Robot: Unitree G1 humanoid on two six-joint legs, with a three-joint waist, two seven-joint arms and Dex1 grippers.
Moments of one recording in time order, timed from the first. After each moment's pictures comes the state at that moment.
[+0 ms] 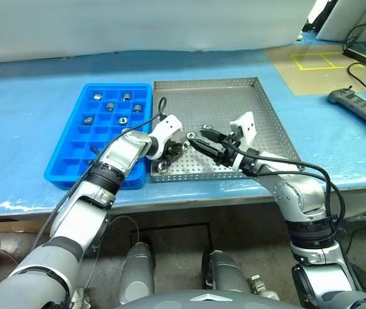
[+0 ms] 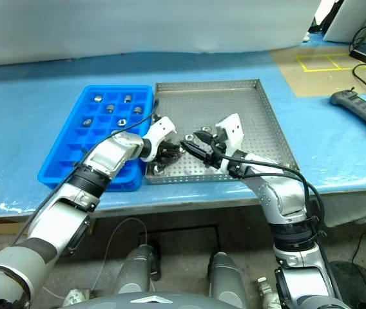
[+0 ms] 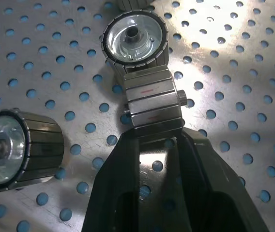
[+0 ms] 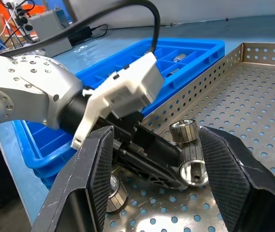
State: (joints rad) left arm -0.86 0.28 -0.29 0.49 -0.07 0.57 -0.81; right arm -0.41 -0.34 0.04 -0.22 0.51 0.65 0.61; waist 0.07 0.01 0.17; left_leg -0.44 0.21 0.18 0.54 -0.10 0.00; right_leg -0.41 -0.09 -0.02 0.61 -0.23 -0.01
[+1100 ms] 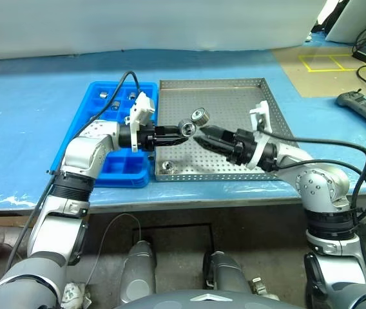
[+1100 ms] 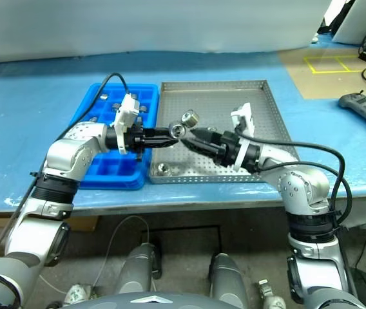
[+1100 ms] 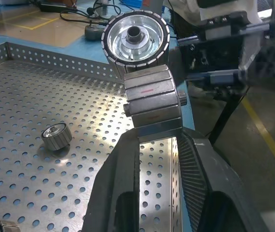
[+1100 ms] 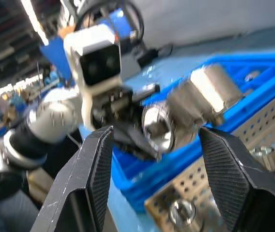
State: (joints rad) left arm -0.74 0.41 -0.08 0.21 -0.41 0.46 -1.23; right arm -0.49 -0.40 -0.13 -0.21 0.89 0.88 0.70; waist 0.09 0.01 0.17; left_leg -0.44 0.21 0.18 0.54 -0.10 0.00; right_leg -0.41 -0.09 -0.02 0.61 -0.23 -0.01
